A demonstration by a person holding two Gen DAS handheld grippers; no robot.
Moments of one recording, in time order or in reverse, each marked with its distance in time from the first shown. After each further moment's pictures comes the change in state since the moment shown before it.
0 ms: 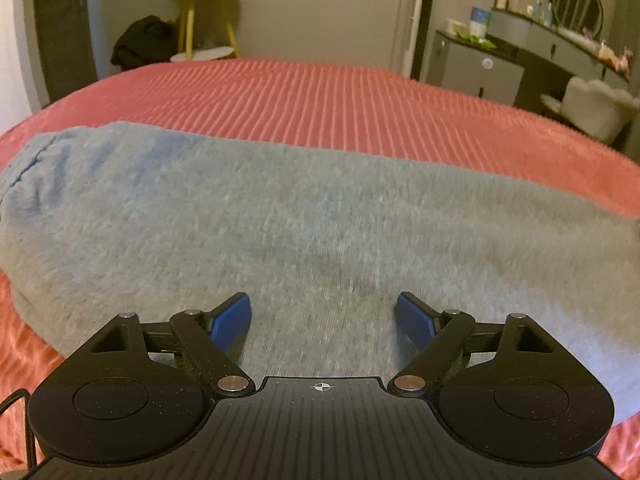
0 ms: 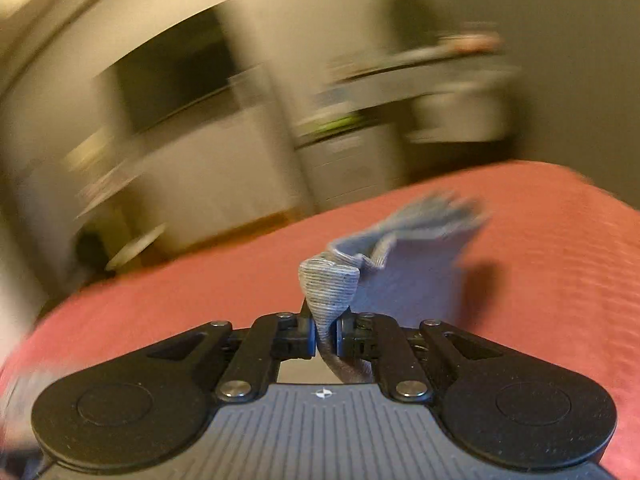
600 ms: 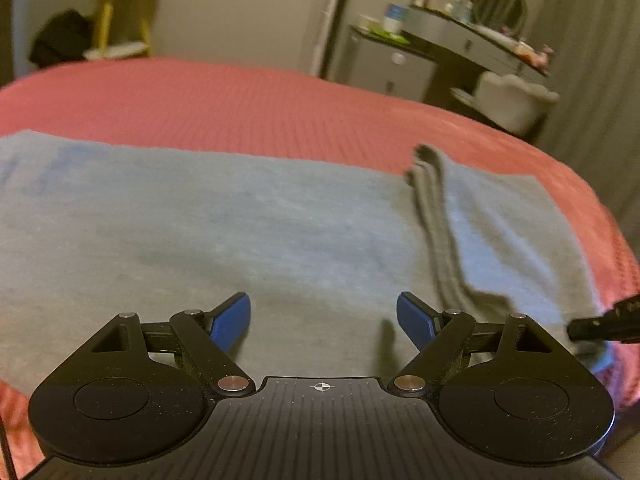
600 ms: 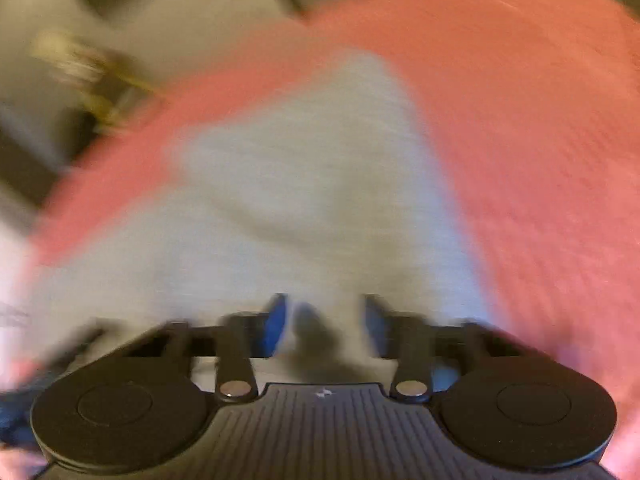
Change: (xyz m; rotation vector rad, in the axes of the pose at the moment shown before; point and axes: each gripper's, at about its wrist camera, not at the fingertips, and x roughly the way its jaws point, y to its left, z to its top) left arm -0.005 -0.023 0.008 0.058 0.045 -0.309; right arm 0.069 0.023 -0.070 0.225 0.558 -0.134
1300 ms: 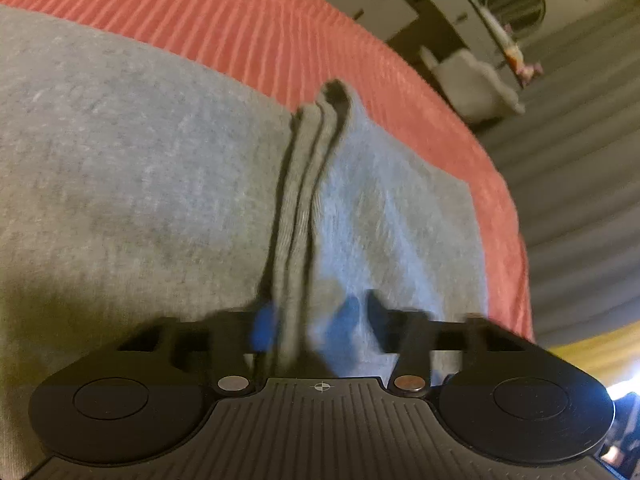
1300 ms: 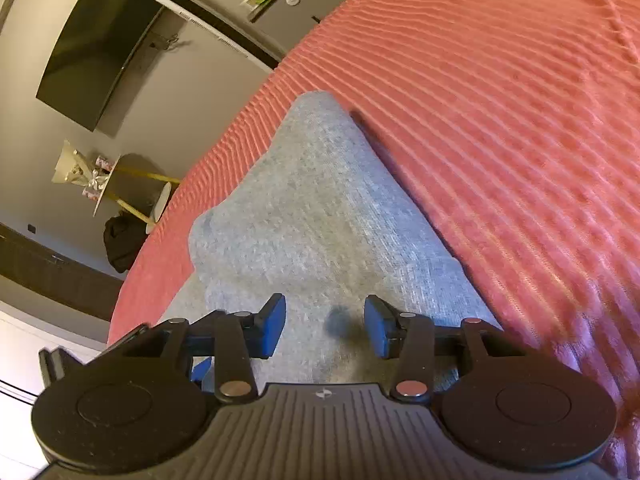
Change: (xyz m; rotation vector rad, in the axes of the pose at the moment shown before) left arm 0.108 -0.046 0.038 -0.315 0.290 -0.304; right arm -0.023 -0.062 -0.004 0.285 -0.138 0.305
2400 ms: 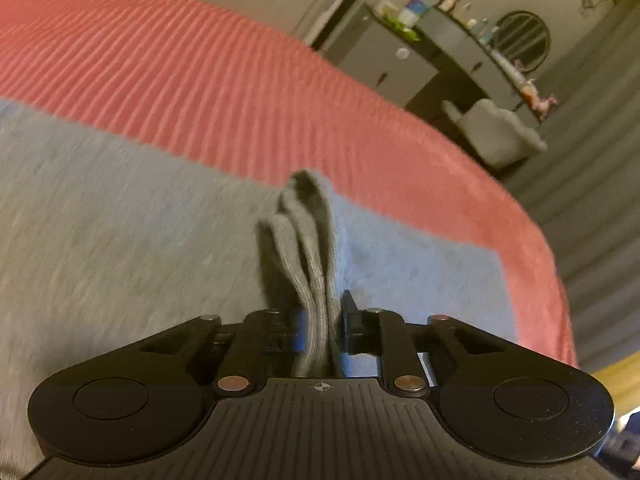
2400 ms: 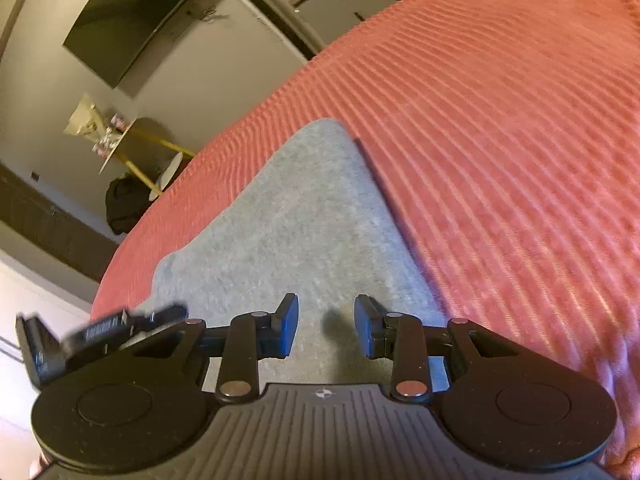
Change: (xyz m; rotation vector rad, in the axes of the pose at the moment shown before) left arm -0.067 0.046 0.035 0.064 -0.207 0.099; right arm 0.021 0.039 -0.016 -0.176 0.014 -0.007
